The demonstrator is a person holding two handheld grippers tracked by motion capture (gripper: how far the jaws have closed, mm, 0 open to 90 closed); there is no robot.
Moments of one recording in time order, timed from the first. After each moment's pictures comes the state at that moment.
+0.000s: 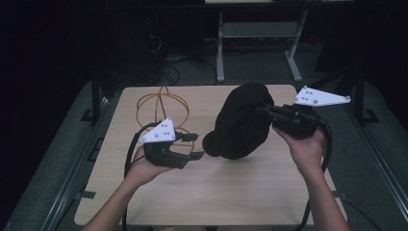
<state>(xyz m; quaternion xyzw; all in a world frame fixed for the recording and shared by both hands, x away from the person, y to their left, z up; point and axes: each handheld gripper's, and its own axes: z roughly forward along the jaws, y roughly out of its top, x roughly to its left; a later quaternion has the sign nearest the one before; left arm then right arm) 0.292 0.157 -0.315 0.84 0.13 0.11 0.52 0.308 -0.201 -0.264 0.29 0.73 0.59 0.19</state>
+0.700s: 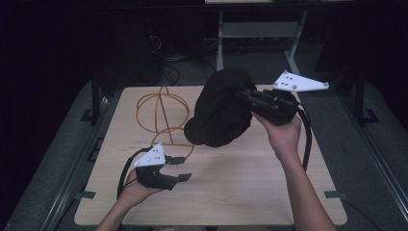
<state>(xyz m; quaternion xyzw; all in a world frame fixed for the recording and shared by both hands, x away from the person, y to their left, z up) 0.272 0.191 -0.390 0.85 0.17 0.08 0.49 0.328 -0.157 -0.242 0.26 0.71 0.62 0.20</state>
